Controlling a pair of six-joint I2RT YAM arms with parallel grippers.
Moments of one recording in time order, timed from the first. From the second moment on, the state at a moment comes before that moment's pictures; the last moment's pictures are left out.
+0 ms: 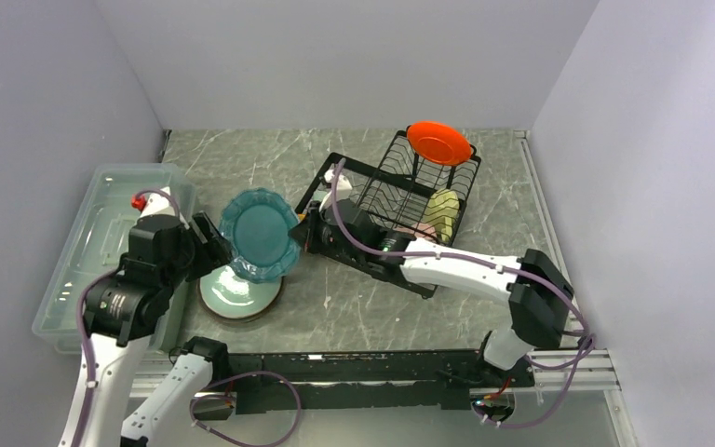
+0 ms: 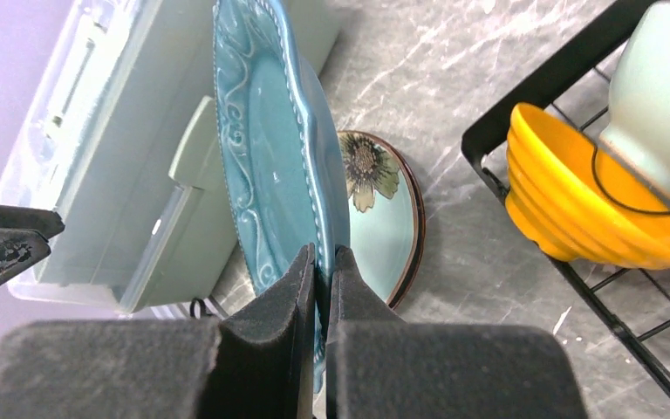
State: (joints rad) left arm -0.24 0.68 1.13 -1.11 -0.19 -0.58; right arm 1.06 1.59 1.16 0.10 0.18 0.75
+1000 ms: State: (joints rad) left arm -0.24 0.60 1.03 -1.02 -0.06 -0.49; right arm 0.93 1.09 1.43 -0.26 0.45 0.33
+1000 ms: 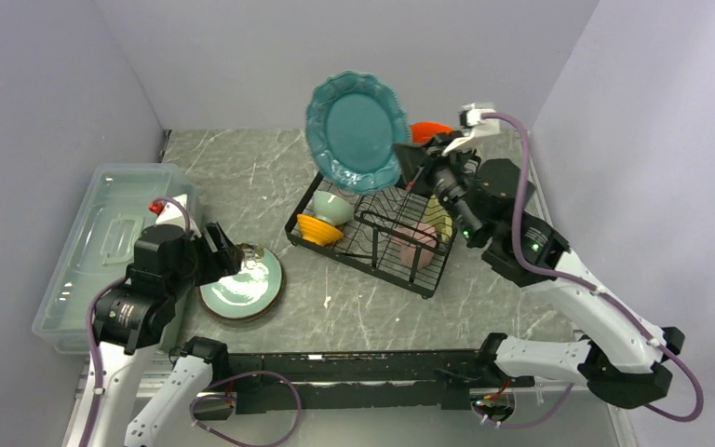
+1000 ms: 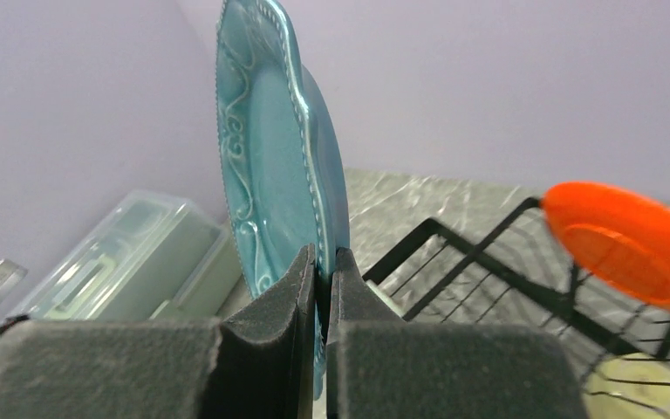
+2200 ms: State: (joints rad) left arm -0.24 0.57 0.88 -0.85 0.06 -0.44; right arm 0.81 0.96 1.43 -0.42 0.37 -0.25
